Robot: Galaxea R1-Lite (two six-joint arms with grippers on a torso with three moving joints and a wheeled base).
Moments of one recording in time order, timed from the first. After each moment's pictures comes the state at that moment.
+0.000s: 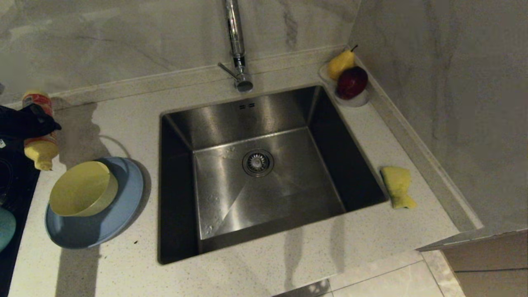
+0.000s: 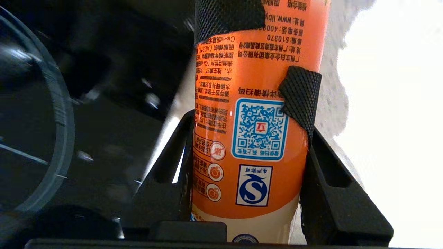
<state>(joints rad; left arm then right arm) 0.51 1.99 -1.88 0.38 -0.12 -0.30 0.01 0.00 -0.01 0.02 0.00 0.00</state>
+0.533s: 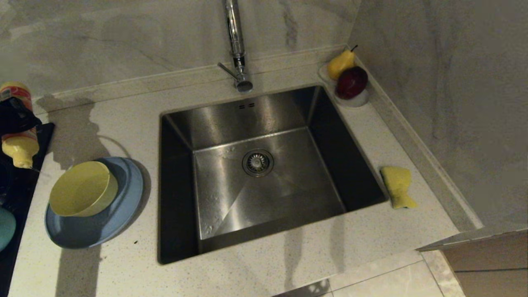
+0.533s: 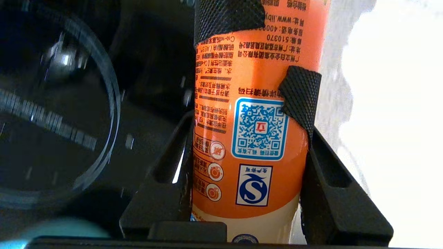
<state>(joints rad) 0.54 1.92 -1.88 0.43 -0.09 -0.28 0.01 0.00 -0.01 0.02 0.00 0.00</state>
